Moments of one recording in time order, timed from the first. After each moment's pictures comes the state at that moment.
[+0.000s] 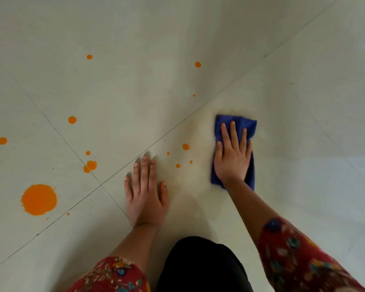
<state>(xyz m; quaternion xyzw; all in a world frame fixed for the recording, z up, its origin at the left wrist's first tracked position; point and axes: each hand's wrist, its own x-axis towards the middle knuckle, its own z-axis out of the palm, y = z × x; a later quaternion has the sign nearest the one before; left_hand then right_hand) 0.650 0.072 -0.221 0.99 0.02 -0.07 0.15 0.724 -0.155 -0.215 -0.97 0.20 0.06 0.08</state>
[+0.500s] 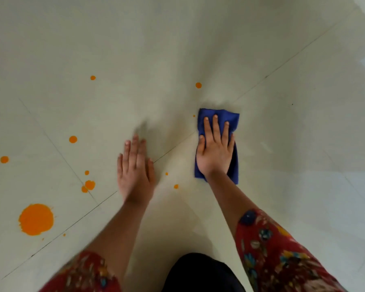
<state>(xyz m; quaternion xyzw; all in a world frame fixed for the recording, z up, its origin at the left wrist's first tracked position) 0.755 0.080 -0.211 0.98 0.04 -0.03 0.20 0.798 -0.126 -0.218 -0.98 0.16 0.05 0.09</state>
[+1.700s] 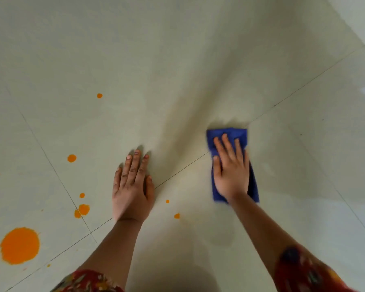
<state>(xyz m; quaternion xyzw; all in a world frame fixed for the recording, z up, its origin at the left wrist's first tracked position) 0.779 0.086 -0.227 0.98 0.03 -0.01 0.18 0.820 -0.169 -0.218 -1.00 0.06 0.03 0.06</state>
